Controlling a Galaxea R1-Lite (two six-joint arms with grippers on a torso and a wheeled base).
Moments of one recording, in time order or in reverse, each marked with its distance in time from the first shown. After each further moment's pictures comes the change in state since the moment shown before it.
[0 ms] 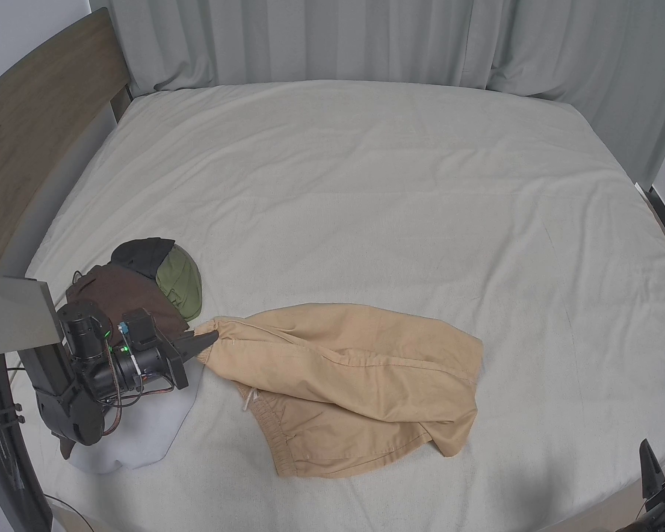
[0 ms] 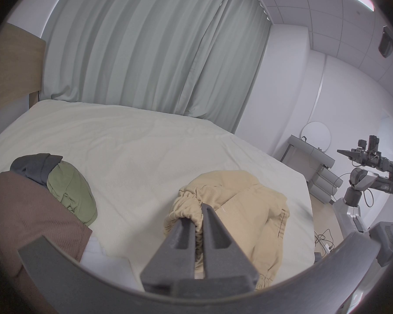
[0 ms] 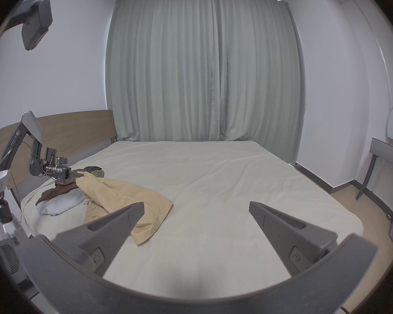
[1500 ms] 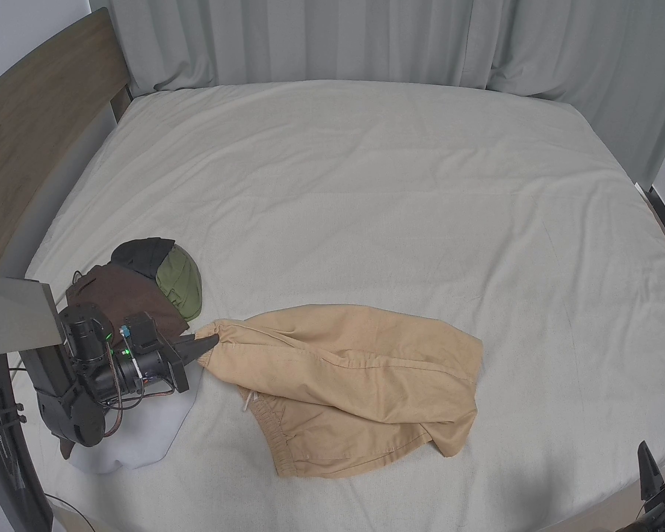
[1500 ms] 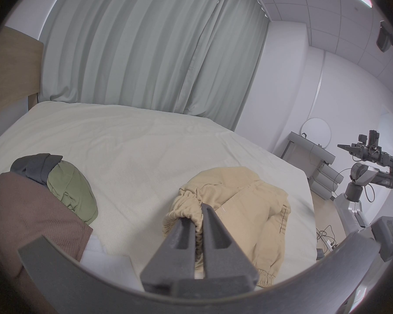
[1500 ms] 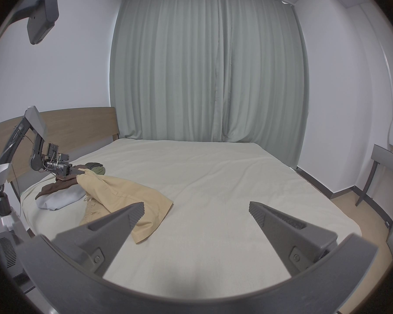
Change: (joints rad) left arm 0.001 0.011 0.005 0.000 0.000 0.031; right arm -0.001 0.000 0.000 -0.001 0.013 -0.036
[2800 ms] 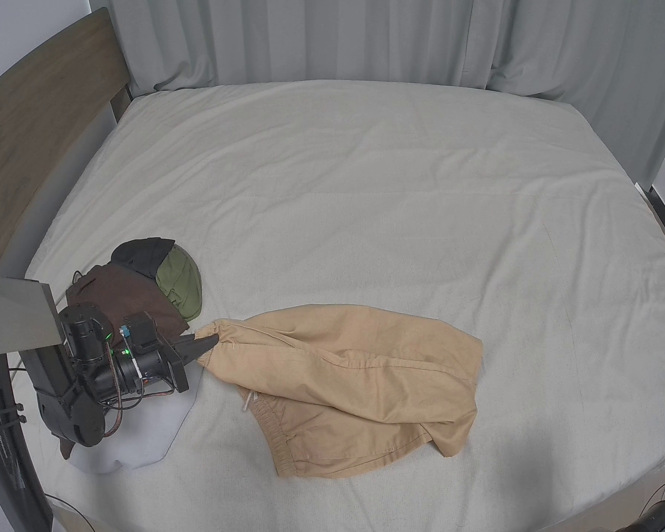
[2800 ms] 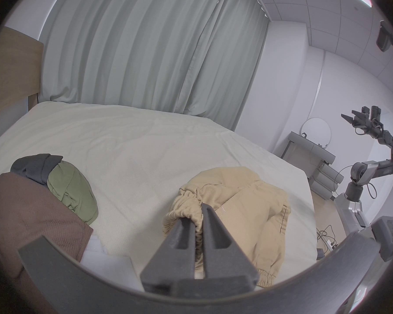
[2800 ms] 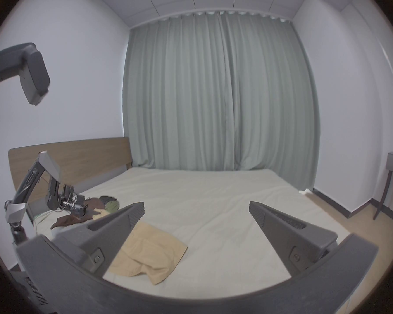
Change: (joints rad) left arm 0.000 -0.001 0.000 0.000 0.001 0.001; right arm 0.040 0.246 -0.331 -0.091 0.074 0.039
